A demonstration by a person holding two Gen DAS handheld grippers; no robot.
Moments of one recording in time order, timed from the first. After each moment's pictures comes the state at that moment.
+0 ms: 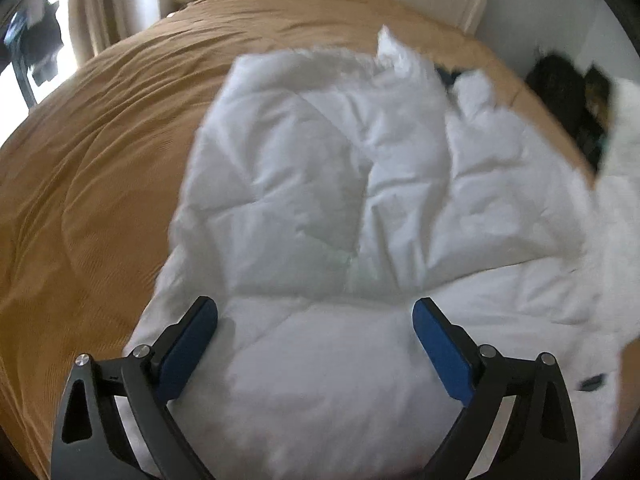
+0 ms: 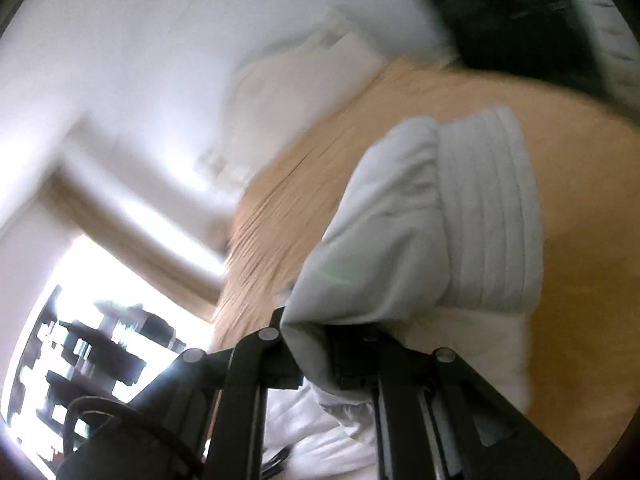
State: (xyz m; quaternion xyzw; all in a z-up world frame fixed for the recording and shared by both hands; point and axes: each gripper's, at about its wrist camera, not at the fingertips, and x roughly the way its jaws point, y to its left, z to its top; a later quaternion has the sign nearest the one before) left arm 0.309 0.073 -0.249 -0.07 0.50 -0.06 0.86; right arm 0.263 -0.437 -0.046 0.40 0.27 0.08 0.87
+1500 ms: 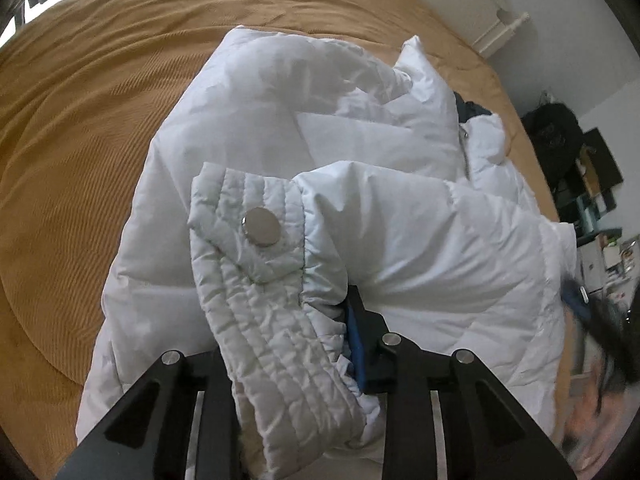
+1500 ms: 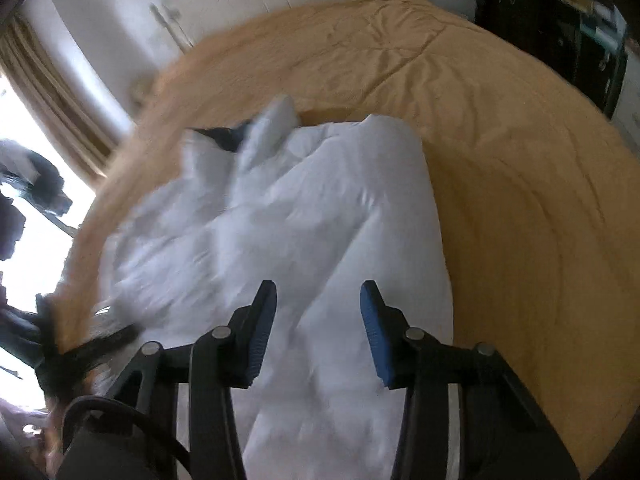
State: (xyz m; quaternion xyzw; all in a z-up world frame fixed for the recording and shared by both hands) left arm 0.402 0.062 -0.265 -0.18 0.55 -0.09 0.81; right arm 0.364 -0.348 -0.169 0.17 0.47 -0.04 0.86
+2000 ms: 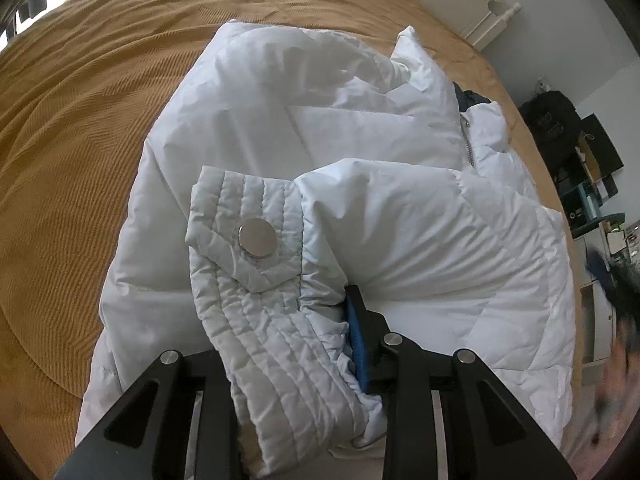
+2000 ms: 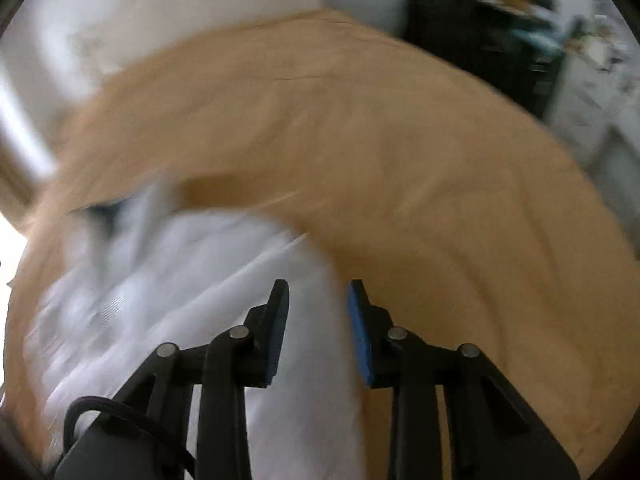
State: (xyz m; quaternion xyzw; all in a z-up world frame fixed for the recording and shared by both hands) left arm 0.393 0.069 -0.275 -0.17 0.55 -0.09 0.81; right arm 0.395 -0.416 -0.154 0.16 0.45 -0.13 0.87
